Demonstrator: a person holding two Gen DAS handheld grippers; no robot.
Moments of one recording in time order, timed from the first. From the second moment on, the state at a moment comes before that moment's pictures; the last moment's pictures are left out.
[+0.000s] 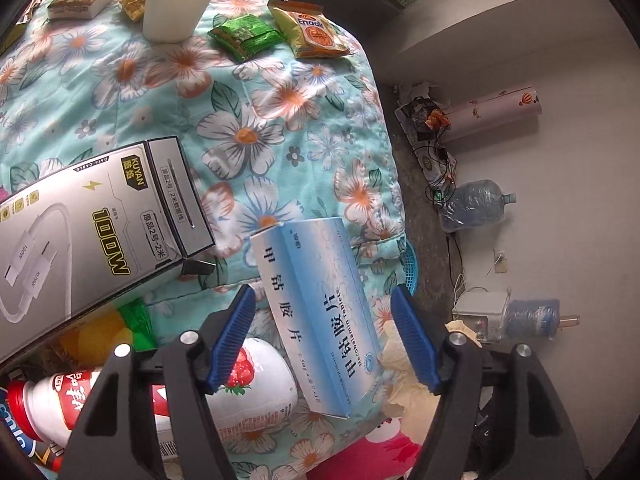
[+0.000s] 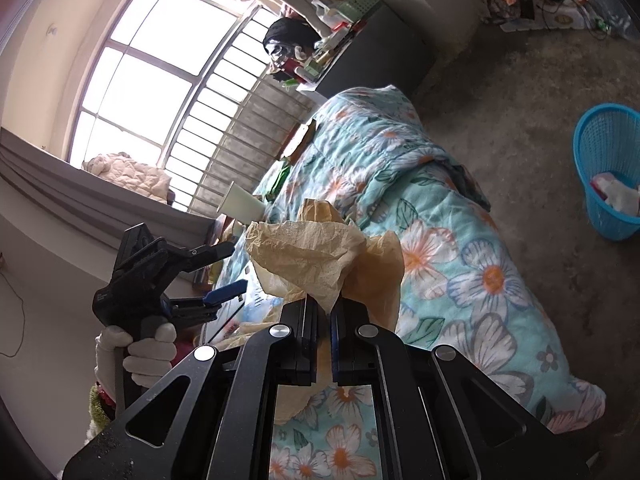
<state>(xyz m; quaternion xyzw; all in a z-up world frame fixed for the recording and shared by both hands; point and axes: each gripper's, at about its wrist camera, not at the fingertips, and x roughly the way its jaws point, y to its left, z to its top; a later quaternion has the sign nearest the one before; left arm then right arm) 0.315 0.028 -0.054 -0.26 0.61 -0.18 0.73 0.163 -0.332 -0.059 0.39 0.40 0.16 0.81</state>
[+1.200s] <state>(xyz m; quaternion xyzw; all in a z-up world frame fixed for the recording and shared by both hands) 0.324 -0.052 -0.105 -0.16 0.66 -0.09 0.73 0.143 -0.376 -0.082 0.43 0.38 0.14 0.81</state>
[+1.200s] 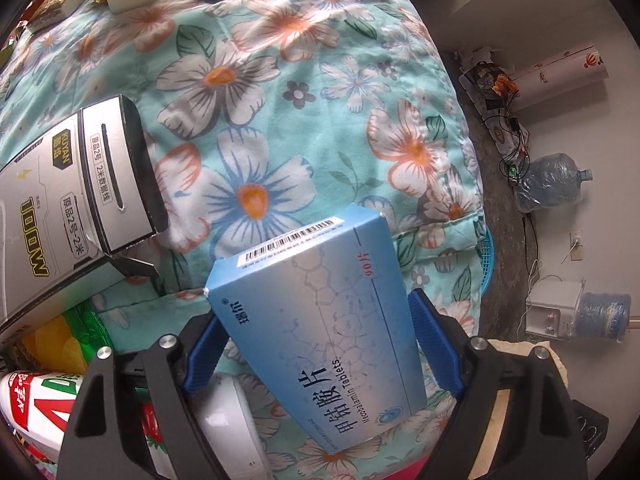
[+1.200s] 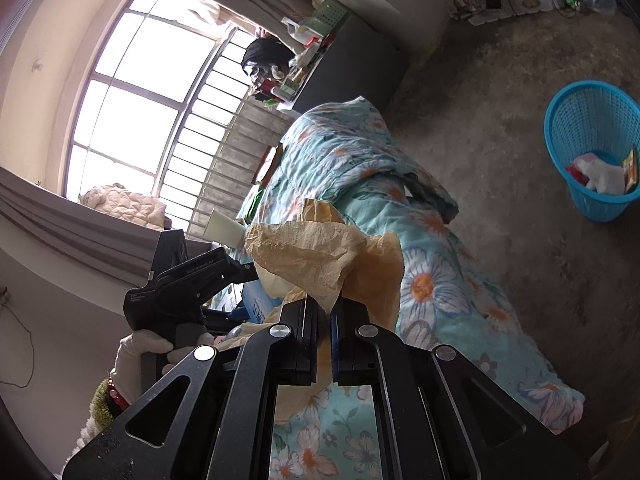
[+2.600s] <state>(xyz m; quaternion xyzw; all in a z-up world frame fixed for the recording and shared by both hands) 0.371 -0.473 -0.146 -0.01 0.58 -0.37 0.73 0.207 -0.650 -0.249 0.51 0.39 -0.20 0.74</state>
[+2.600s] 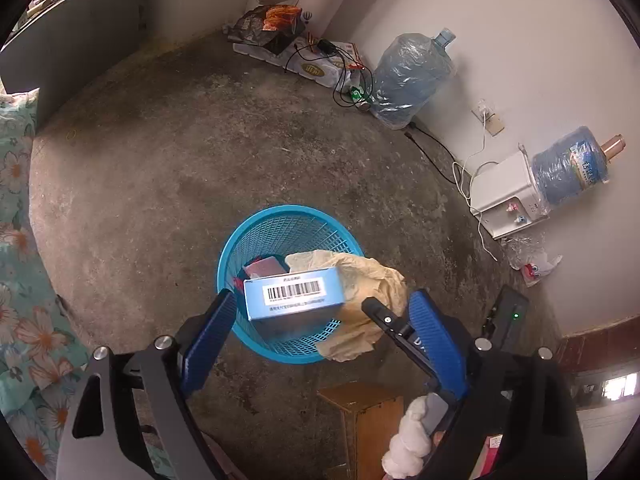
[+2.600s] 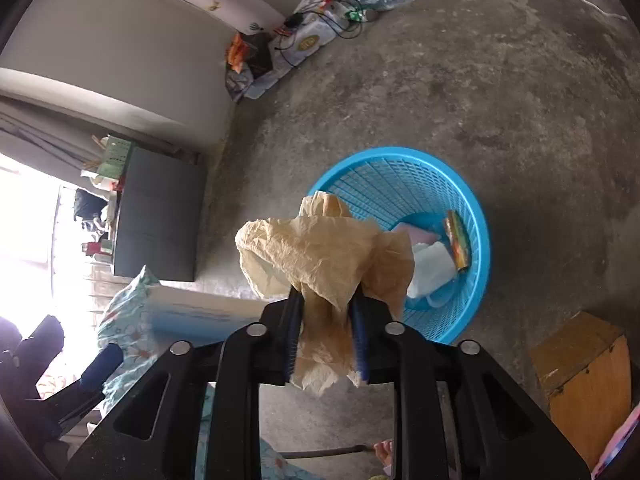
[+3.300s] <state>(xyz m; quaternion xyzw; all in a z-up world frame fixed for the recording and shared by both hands) 0.328 -0.344 -0.015 -0.05 0.44 -0.45 0.77 0.201 -0.660 -0.212 0.50 0.33 -0.16 0.78</state>
